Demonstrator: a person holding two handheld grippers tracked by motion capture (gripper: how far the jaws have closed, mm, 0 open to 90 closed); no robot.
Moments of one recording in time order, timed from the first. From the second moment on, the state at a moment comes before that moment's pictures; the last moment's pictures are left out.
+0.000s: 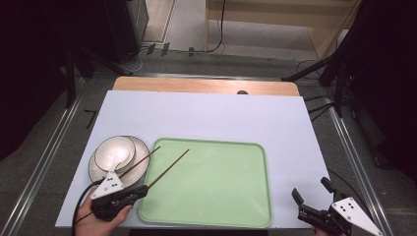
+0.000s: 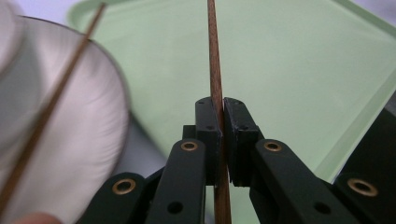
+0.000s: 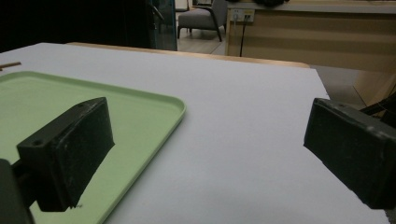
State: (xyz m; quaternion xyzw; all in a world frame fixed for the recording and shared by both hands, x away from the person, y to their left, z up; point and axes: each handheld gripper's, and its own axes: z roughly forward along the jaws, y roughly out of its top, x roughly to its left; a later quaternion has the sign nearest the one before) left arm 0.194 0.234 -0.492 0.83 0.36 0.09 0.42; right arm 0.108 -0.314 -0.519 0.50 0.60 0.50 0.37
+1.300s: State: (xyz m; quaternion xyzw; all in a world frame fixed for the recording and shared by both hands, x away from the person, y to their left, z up) left arm 0.238 0.139 -0.514 0.85 0.37 0.07 0.38; right arm 0.107 -0.318 -0.519 0.51 0.60 0.50 0.37
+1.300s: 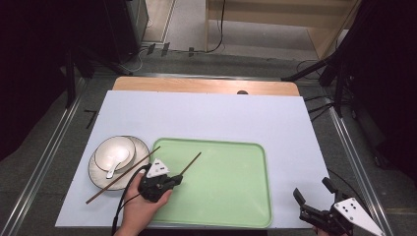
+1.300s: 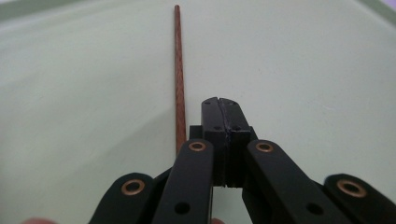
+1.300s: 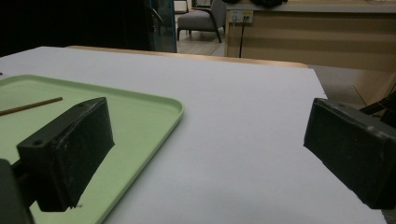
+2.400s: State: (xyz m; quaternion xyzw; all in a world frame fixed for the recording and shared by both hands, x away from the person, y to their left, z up) left arm 0.242 0.189 -0.517 0.80 0.47 0.11 0.36; right arm 0.107 -0.321 -0.520 0.51 0.59 0.51 0.36
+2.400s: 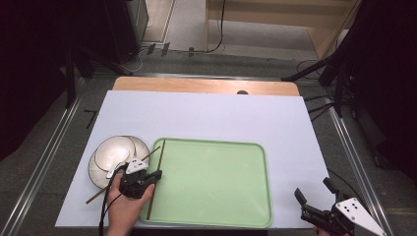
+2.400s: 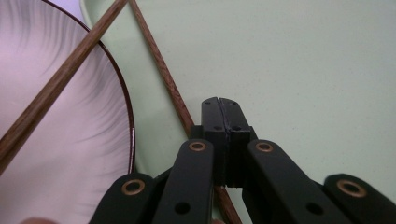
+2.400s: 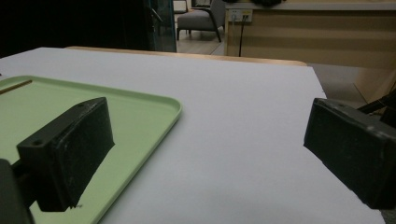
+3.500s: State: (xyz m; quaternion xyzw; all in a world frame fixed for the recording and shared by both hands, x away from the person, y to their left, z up) left arm 0.191 0.282 -0.493 0.78 0.45 0.15 0.41; right arm 0.108 -0.319 -0.519 0.51 0.60 0.50 0.36
